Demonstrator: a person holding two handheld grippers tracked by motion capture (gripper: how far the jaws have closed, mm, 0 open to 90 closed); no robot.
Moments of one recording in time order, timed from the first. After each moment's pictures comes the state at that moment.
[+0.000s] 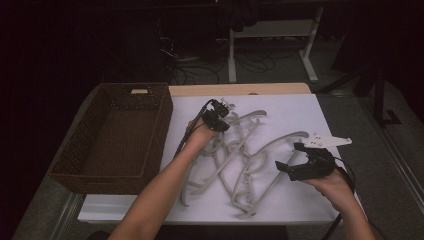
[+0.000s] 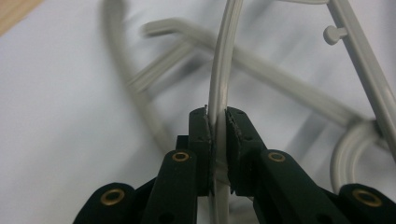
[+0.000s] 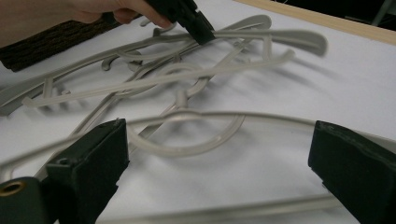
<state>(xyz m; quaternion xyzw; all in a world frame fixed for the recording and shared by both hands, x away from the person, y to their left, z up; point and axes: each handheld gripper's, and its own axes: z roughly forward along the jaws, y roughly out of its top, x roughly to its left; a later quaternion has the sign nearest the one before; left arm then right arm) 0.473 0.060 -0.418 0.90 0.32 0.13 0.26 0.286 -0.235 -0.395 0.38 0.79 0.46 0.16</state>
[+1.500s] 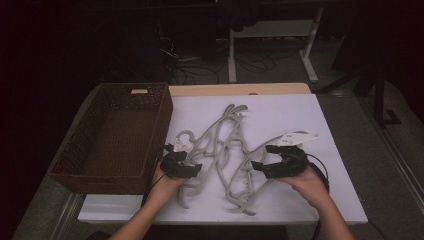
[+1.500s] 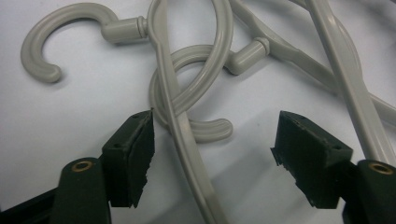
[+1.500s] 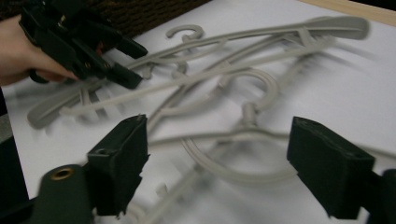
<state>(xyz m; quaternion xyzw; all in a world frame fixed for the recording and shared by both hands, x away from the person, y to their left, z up) 0.329 0.168 -0.456 0.83 0.43 0.14 0.34 0.297 -0.173 -0.393 0.35 0.81 0.46 0.11</state>
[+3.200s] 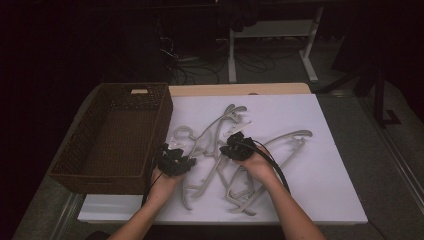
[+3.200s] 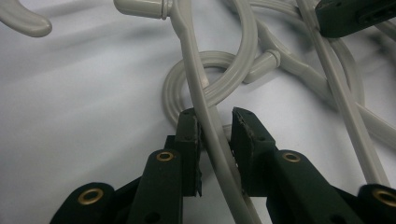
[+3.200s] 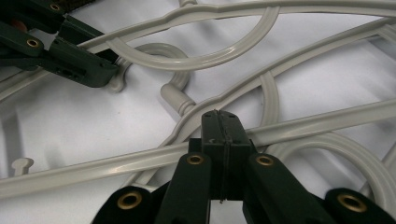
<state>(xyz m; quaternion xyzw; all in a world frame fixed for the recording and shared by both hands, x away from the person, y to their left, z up) 0.333 0.176 -0.454 0.80 0.46 0.13 0.36 0.374 -0.064 -0.440 0.32 0.86 0.37 0.10</state>
